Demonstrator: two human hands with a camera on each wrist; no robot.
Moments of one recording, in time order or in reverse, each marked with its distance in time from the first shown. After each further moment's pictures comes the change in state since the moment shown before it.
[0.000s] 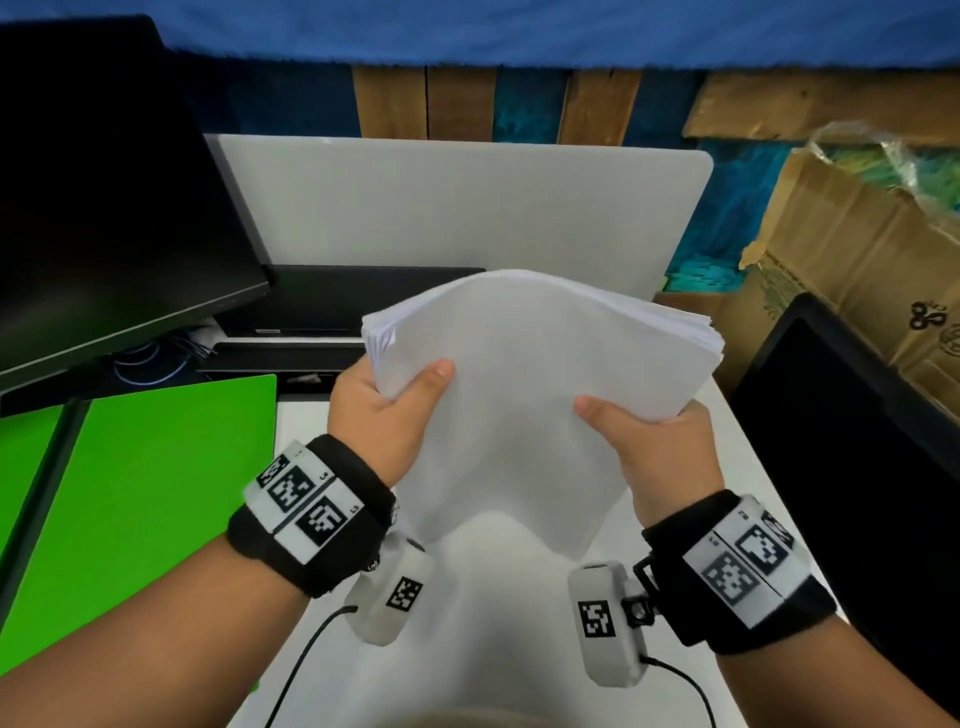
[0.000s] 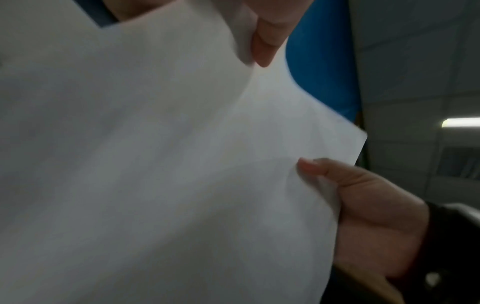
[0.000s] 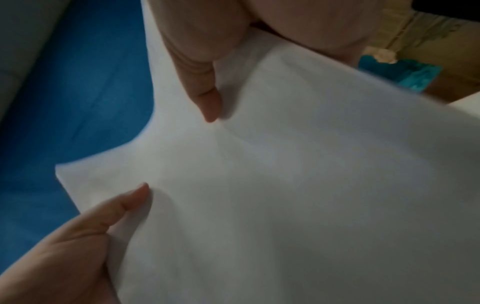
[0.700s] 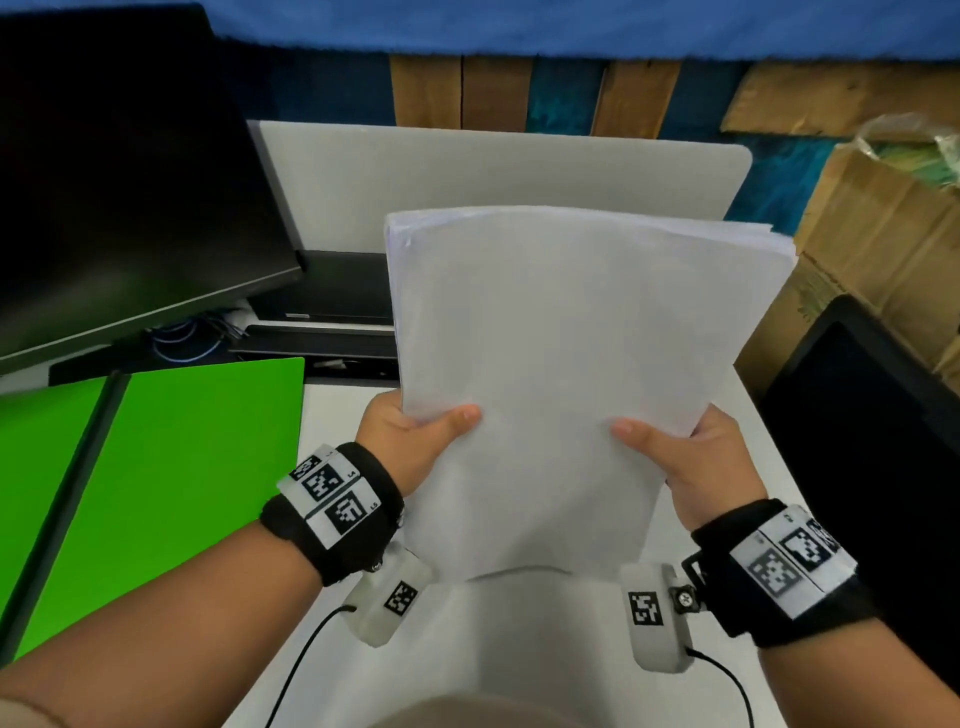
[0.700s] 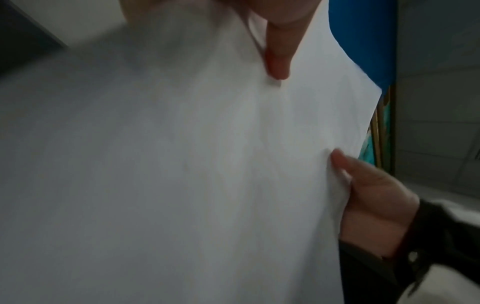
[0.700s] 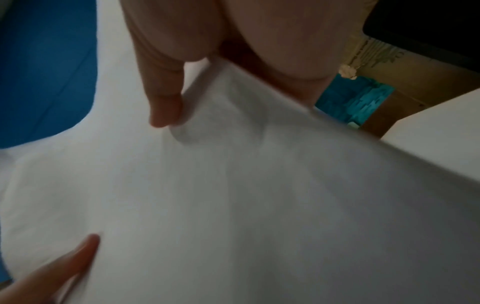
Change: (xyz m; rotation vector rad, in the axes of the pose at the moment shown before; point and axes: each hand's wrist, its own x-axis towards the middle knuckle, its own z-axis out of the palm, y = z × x) left_hand -0.017 -0.030 -0.014 0.062 -0.101 -0.272; right_hand 0.005 0.017 -0.024 -0.018 -0.197 0.080
